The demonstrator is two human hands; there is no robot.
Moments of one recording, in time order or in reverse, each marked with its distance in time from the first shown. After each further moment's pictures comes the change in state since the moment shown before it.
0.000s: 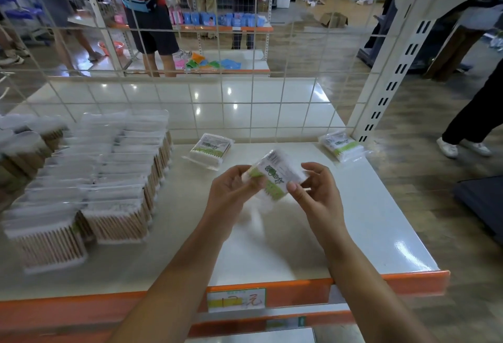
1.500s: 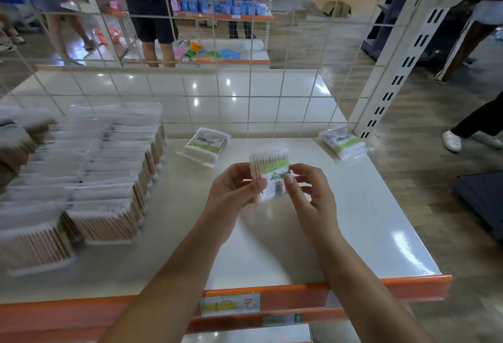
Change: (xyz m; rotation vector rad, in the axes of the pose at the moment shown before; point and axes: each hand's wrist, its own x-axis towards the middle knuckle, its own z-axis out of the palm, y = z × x) left_hand 0.006 -0.013 0.000 -0.134 -0.036 -0.116; right_hand 0.005 0.009 0.007 -0.251 0.055 -0.075
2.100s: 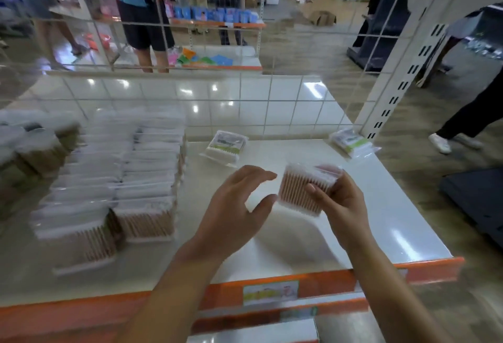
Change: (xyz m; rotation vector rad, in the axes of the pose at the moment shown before) left_hand -0.046 0.050 -0.034 0.980 -0.101 0.552; right_hand -0.022 -0.031 -0.001 0.349 -0.045 0.083
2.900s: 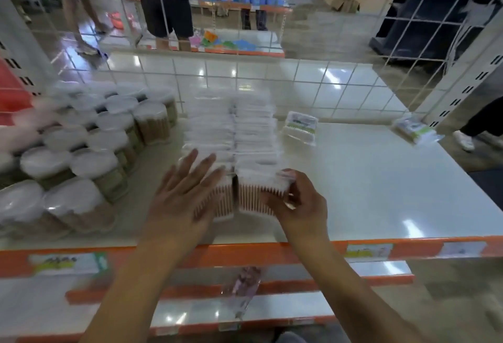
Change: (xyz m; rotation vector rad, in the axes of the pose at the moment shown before) left_hand -0.118 -0.095 -0.181 0.573 0.116 0.030; right_hand -0.080 0.001 0.218 -0.439 0.011 -0.050
